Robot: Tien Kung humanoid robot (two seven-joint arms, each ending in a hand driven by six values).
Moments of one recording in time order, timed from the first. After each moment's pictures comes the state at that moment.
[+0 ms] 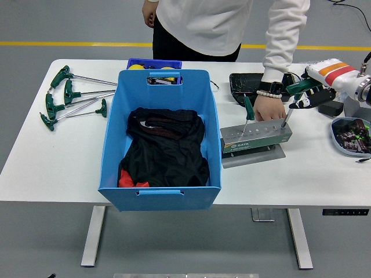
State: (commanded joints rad) left arm -0.12 0.05 -0.87 -0.18 0.50 0.26 0.07; right arm 1.04 -0.46 0.32 0.55 -1.73 -0.18 0.40
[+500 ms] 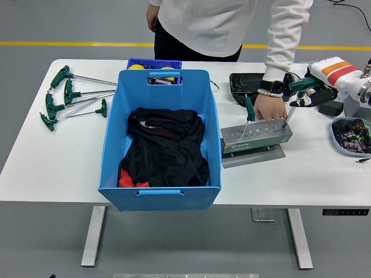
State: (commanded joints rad) left arm -0.12 0.05 -0.89 -0.18 0.52 0.26 0.07; right arm 1.02 -0.46 0.33 0.55 -1.72 -0.25 0.44
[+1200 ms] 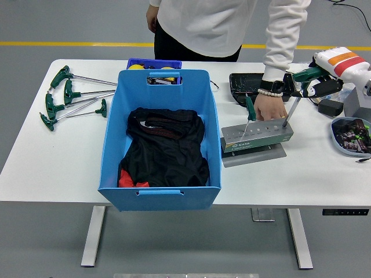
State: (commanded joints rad) left arm -0.11 0.06 -0.91 -0.18 0.54 0.26 0.08; right arm 1.02 -0.52 0.40 0.66 -1.69 -0.24 0.42
